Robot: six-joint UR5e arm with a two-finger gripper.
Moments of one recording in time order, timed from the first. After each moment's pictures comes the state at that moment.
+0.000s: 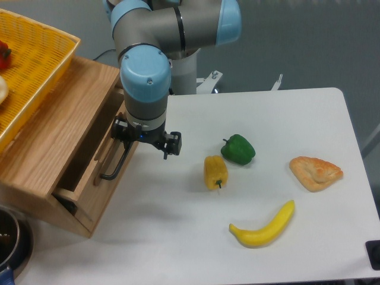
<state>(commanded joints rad) 2.30 -1.84 -1.43 -1.50 1.46 0.50</state>
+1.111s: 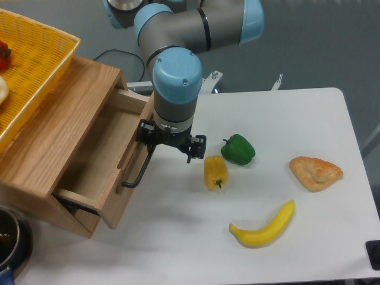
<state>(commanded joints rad) 2.37 -1.86 -1.42 -1.47 1.46 0.56</state>
